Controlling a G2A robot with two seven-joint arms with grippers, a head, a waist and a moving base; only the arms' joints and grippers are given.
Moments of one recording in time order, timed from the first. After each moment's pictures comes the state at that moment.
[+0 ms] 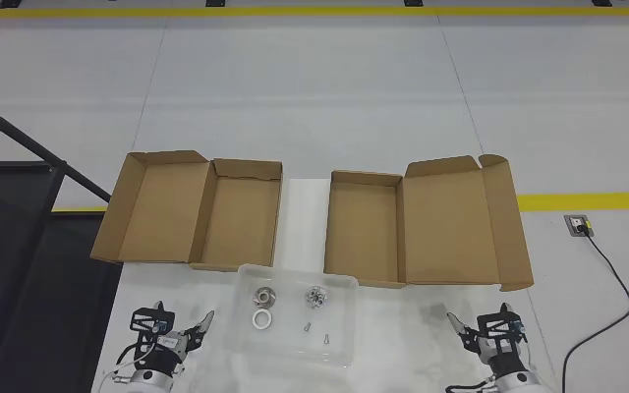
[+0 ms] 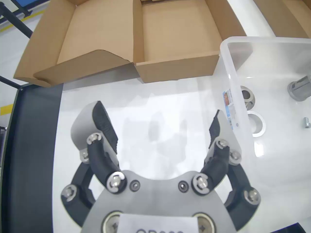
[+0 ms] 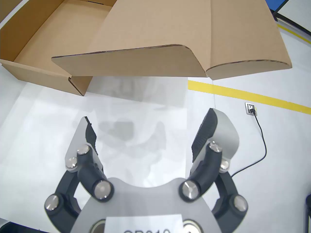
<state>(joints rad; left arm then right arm) 1.73 -1.15 -1.60 -1.80 1.33 0.00 0.00 -1.73 -1.15 1.60 -1.80 -1.33 0.00 0.00</state>
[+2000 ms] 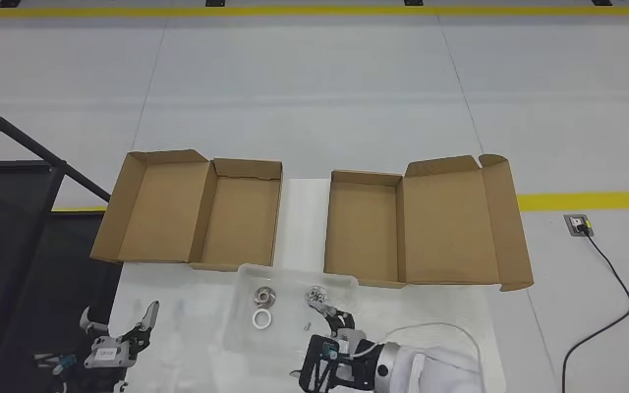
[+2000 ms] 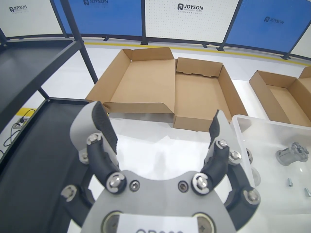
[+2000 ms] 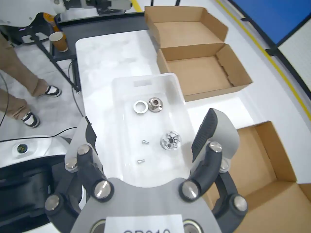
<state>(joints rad) 1.86 -1.18 -1.80 -1.85 1.09 -0.05 0.38 -1.21 -1.19 0.96 -2.10 -1.39 -0.59 0.60</state>
